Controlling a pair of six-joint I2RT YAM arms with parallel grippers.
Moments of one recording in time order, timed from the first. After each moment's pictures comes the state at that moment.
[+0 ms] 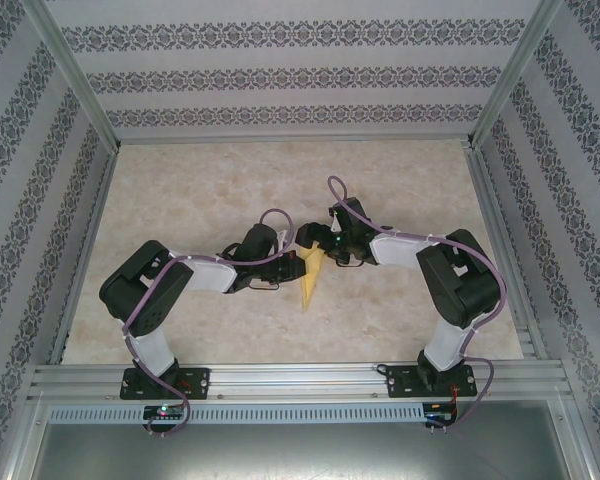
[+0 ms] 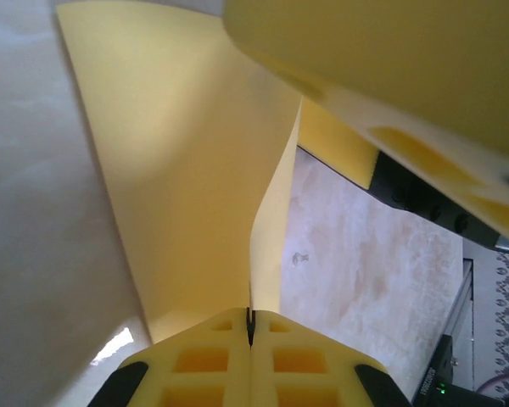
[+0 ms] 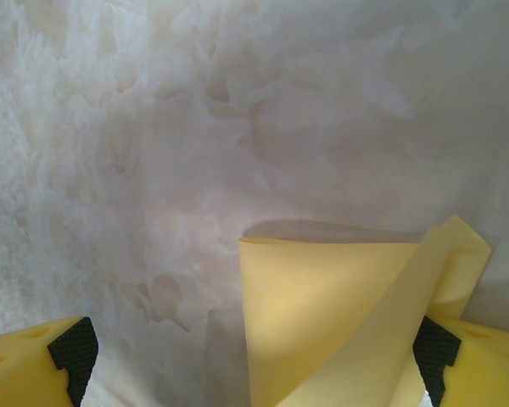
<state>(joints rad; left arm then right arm) -0.62 1.77 0.74 0.32 0.46 -0.85 0.50 1.77 0.90 0.00 -0.36 0.81</state>
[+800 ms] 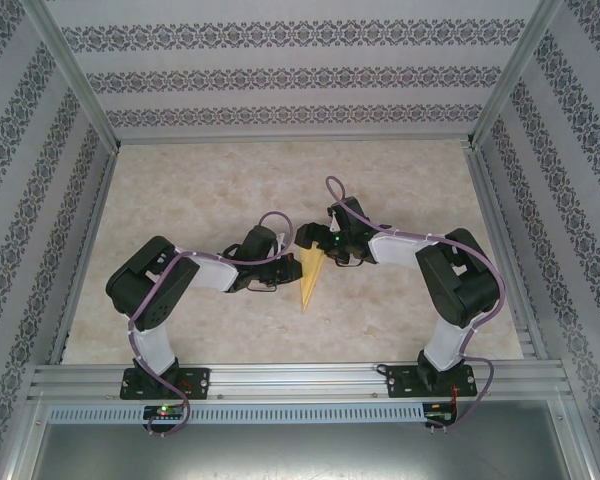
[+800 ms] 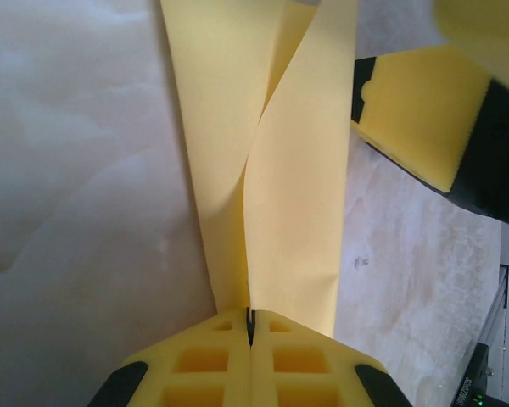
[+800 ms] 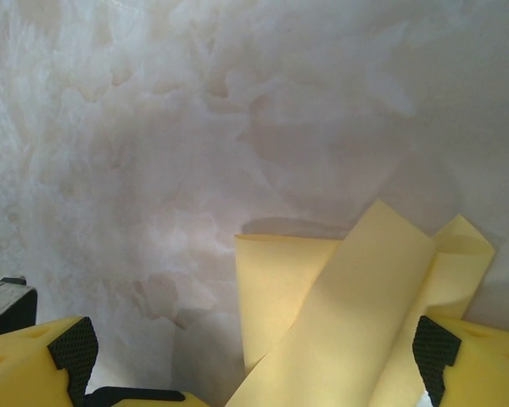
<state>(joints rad) -0.61 1.82 0.74 0.31 0.45 -0.83 0.51 1.77 0.92 -0.03 -0.36 0.80</state>
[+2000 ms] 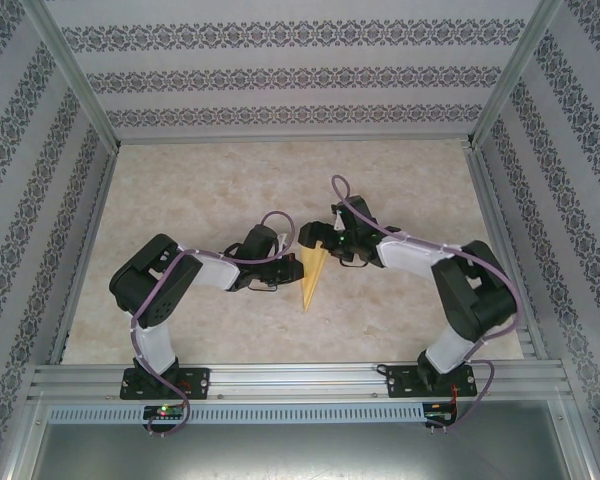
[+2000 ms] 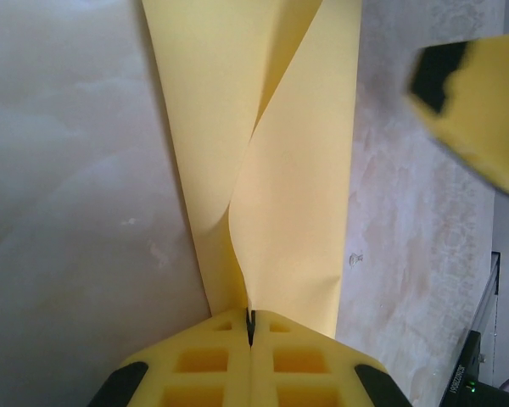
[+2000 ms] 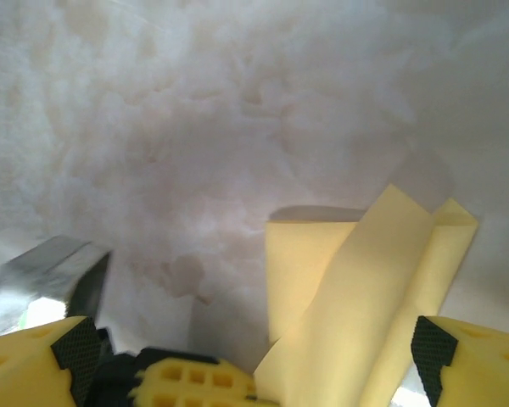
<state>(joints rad) -0.61 1.84 0.76 0.32 0.50 -0.82 0.51 1.63 0.87 -0.06 -0.33 0.76</state>
